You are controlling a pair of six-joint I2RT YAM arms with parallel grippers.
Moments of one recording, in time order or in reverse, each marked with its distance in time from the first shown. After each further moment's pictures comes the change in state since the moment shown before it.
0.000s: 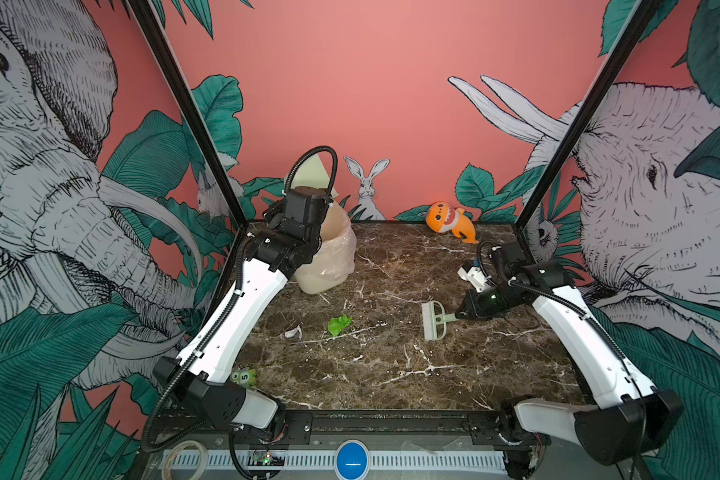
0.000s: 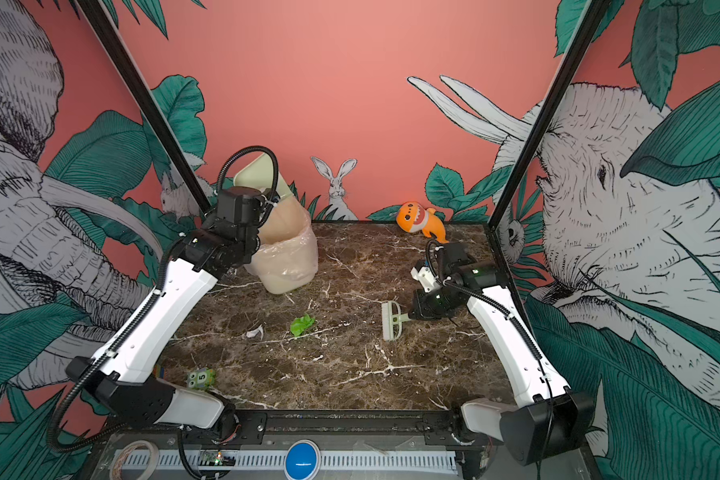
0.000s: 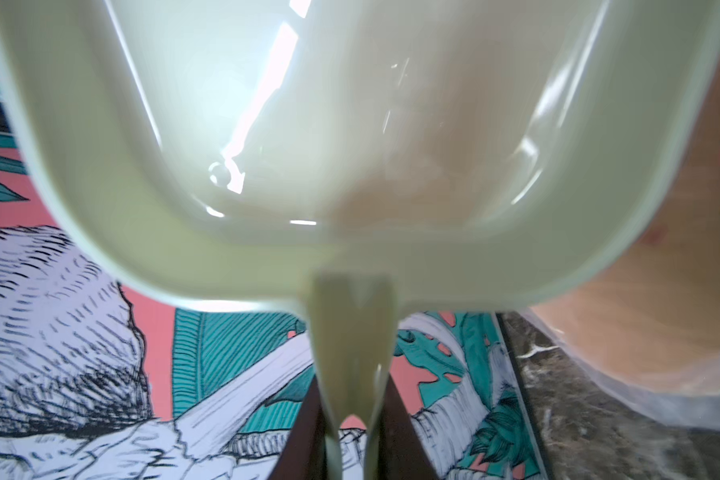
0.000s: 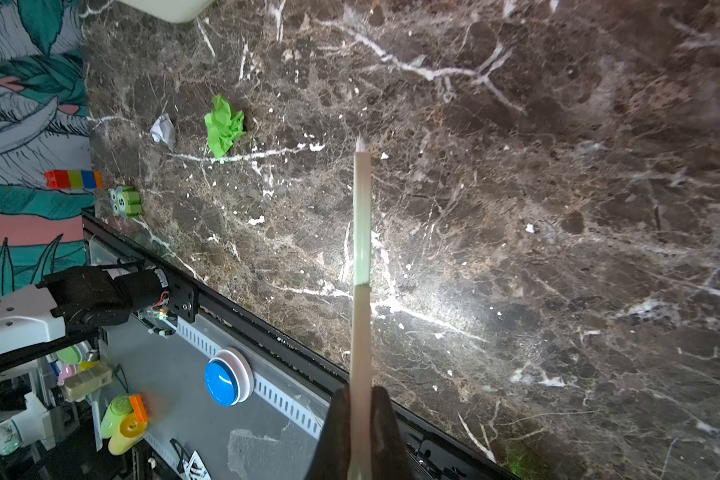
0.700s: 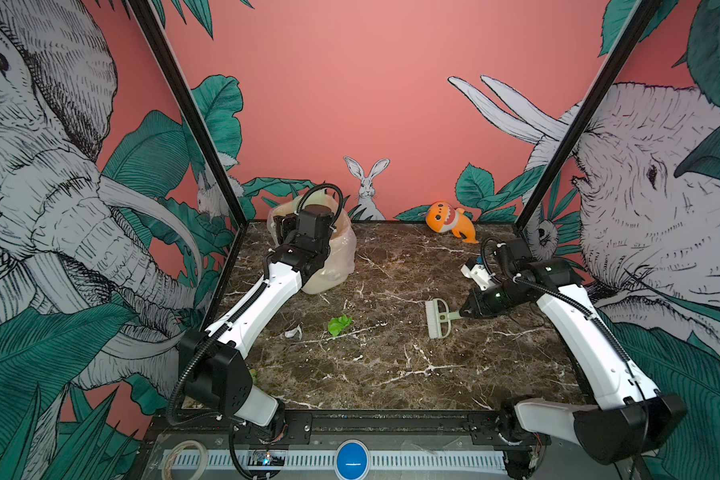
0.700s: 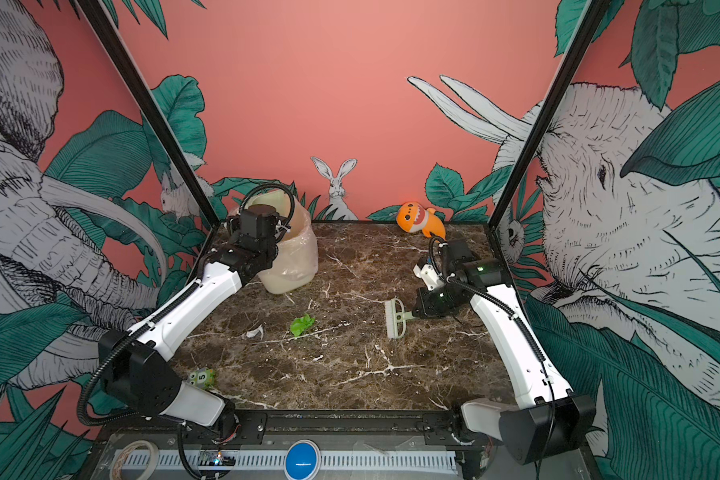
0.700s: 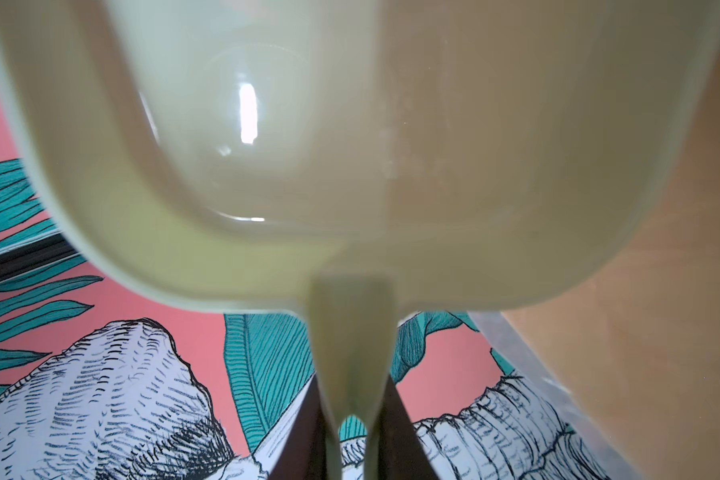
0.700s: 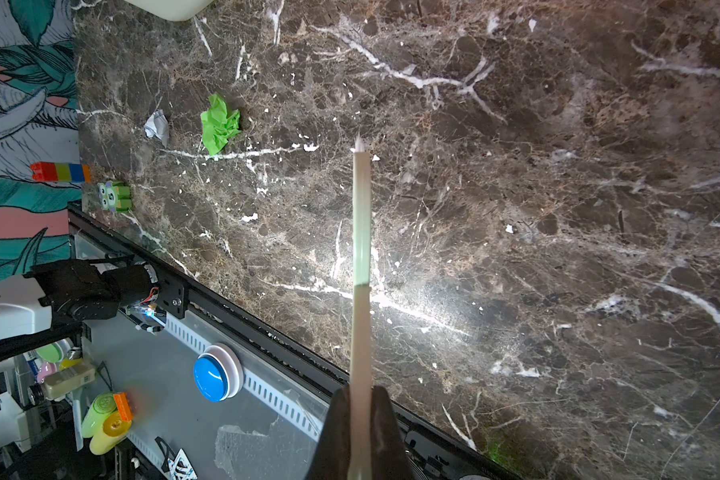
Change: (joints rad) left arm 0.077 0.082 -0.348 0.542 -0.175 0.670; right arm -0.053 0.003 0.065 -0.065 0.021 -0.068
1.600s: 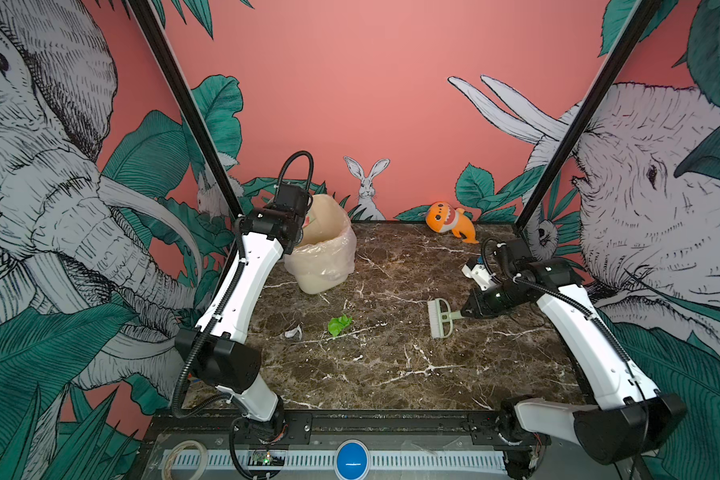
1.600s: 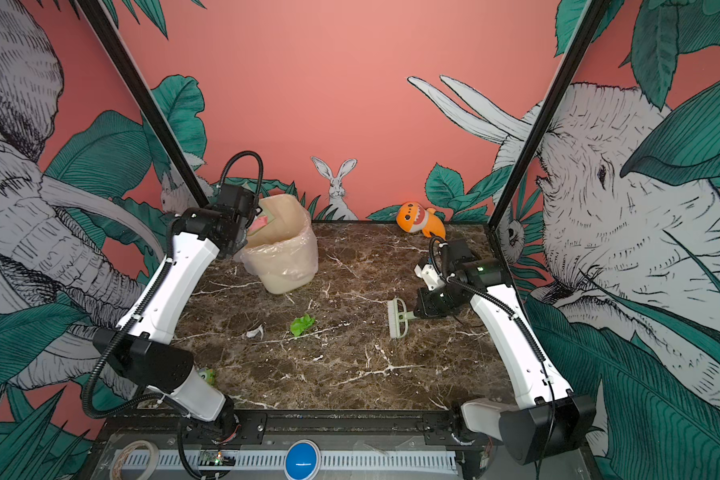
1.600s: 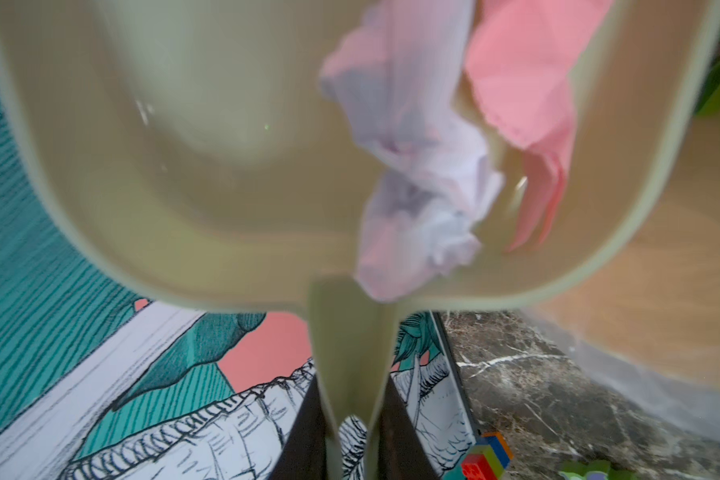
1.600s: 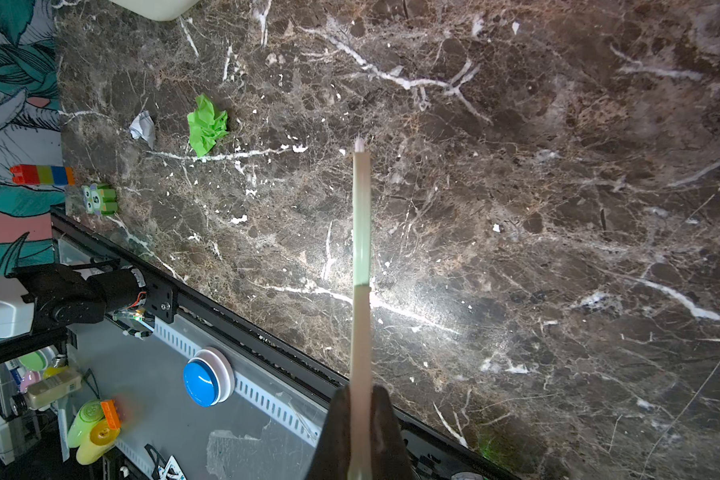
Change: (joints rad) left arm 0.147 0.130 0.470 -0.929 0.302 -0.851; right arm 0.000 0.000 0.000 0.000 0.029 0.000
